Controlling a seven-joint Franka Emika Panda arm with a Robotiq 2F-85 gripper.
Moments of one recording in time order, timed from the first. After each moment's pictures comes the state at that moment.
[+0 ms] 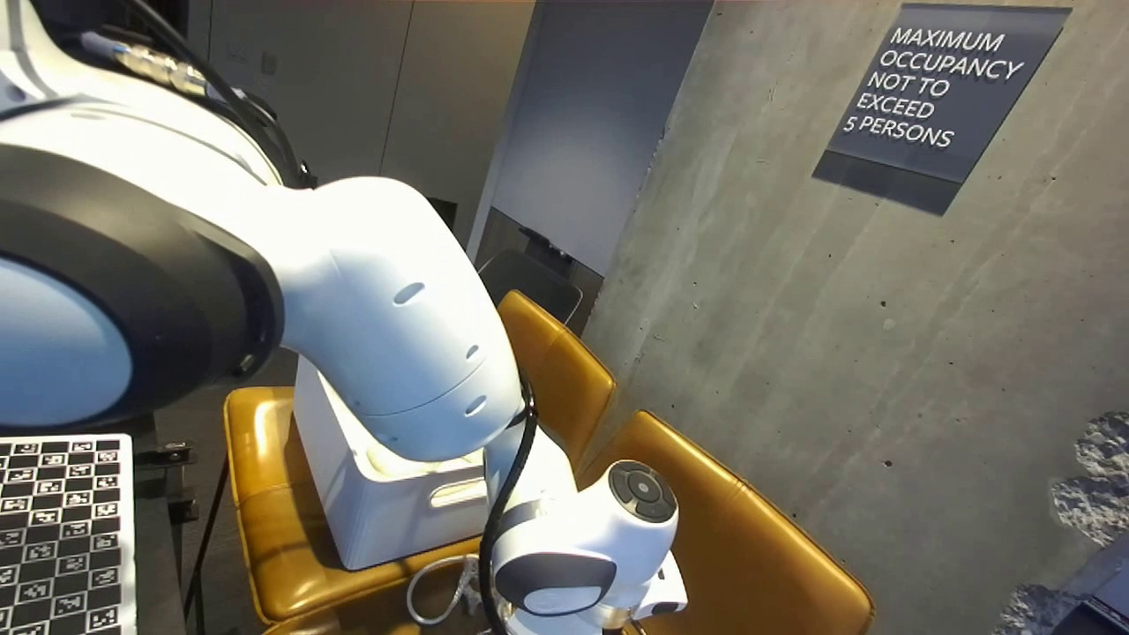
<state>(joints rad) -0.41 1.24 0.09 -1.22 0.06 2.69 -0.72</state>
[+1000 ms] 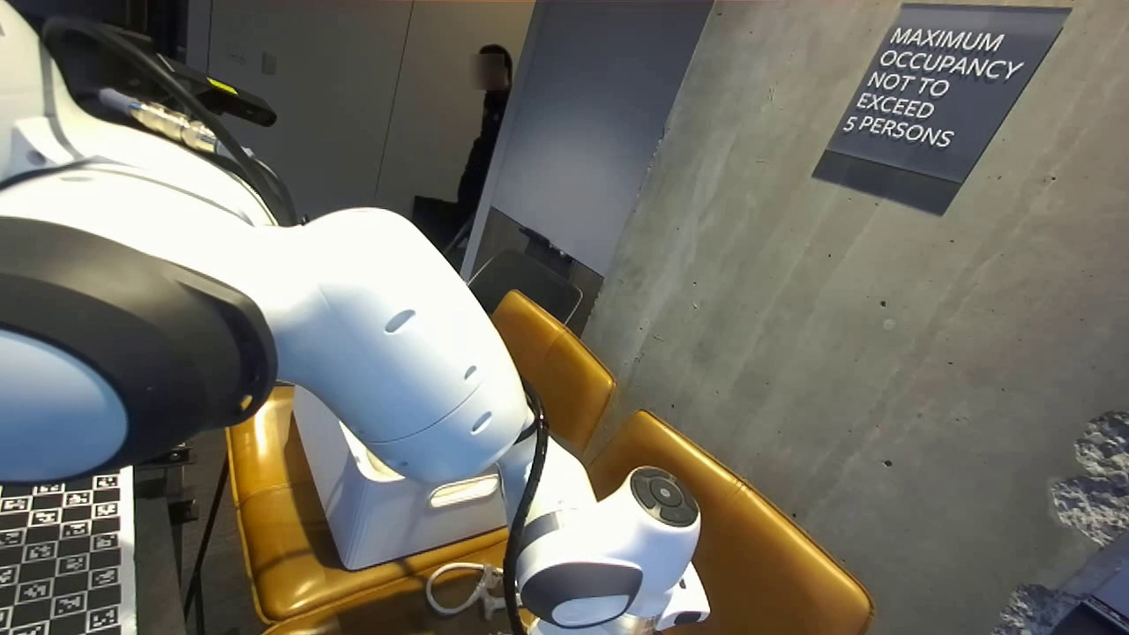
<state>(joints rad) -0.40 1.32 0.06 -1.07 0.02 2.61 -0.69</state>
